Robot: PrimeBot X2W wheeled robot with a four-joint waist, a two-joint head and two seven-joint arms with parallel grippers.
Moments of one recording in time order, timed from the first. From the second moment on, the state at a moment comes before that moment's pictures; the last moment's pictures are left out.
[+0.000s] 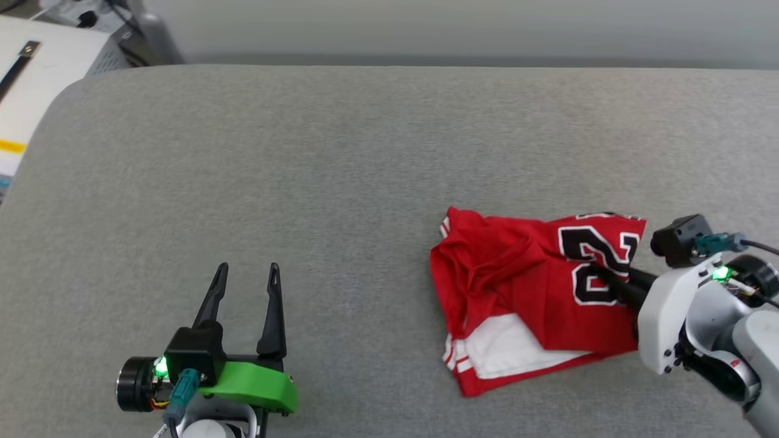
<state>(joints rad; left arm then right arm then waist) -0.02 0.05 -0.07 0.07 -0.08 -0.02 -0.26 -0.38 -0.62 0.61 0.17 0.73 0.13 0.26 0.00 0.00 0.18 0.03</state>
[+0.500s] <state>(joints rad) -0.03 0.05 -0.06 0.05 -0.06 -0.03 -0.26 -0.45 -0.74 0.55 0.11 0.71 0.13 0.28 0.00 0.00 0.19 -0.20</state>
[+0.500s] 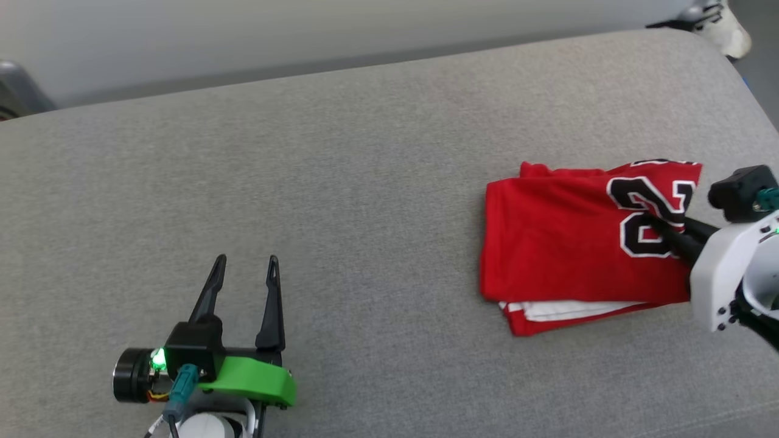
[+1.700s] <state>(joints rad) -0.19 0.15 -0.03 -0.11 -0.02 -0.04 -0.26 -0.95 -0.85 0.41 0.83 0.56 0.13 0.14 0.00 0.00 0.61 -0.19</state>
